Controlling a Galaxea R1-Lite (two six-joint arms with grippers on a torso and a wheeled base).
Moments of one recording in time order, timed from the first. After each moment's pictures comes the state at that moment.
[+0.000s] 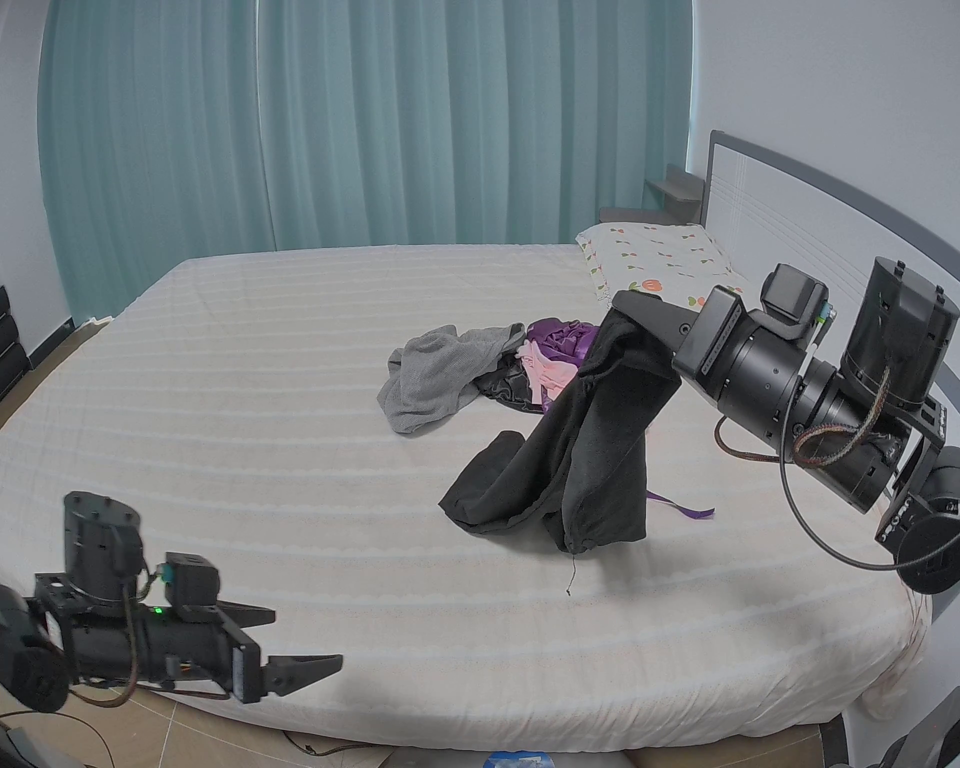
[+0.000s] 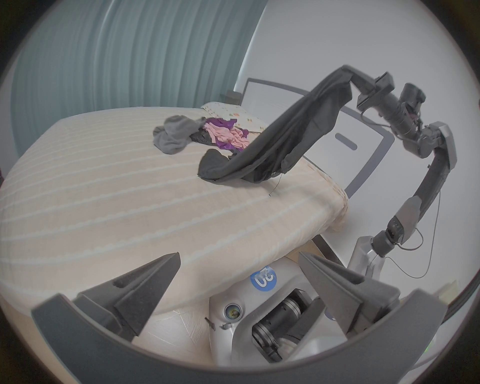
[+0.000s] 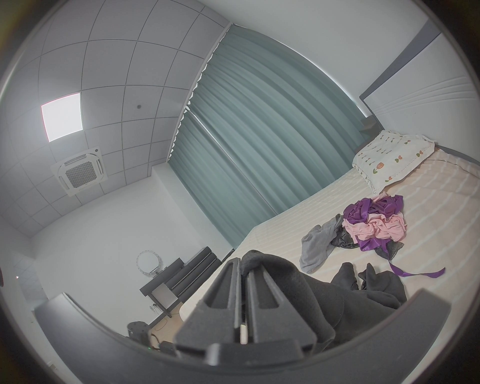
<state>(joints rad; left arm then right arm) -0.34 1.41 -0.27 -0.45 -0.35 -0.06 0.67 1.62 -0.80 -0.95 -0.03 0.64</state>
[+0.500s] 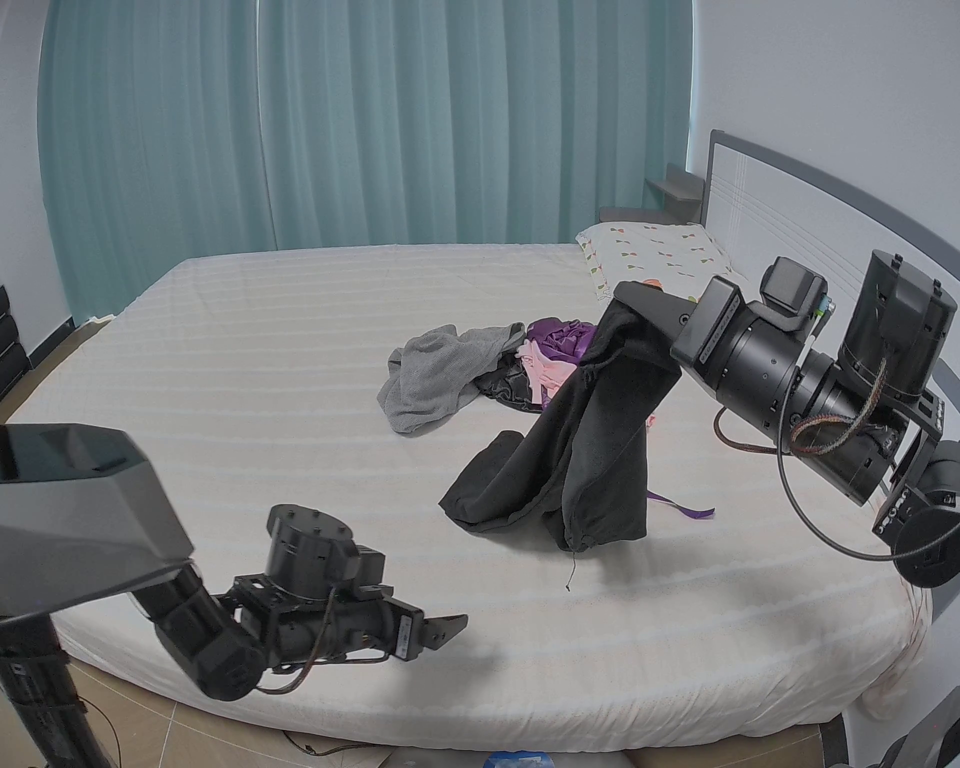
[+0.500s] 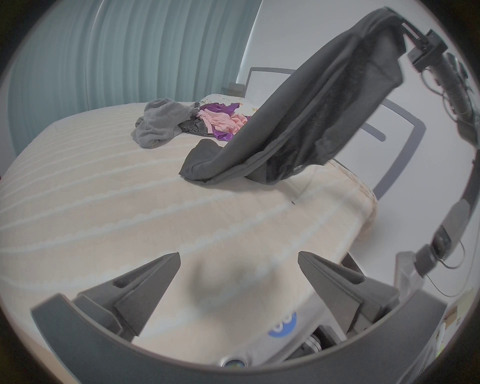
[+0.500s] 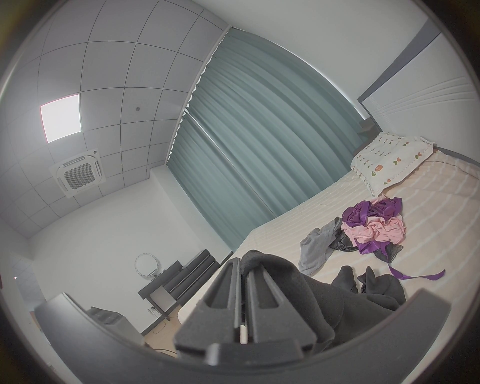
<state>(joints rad) -0.56 2.06 -0.49 -0.91 -0.11 -0.18 0.67 1.63 -0.82 -0.96 -0.04 0.64</state>
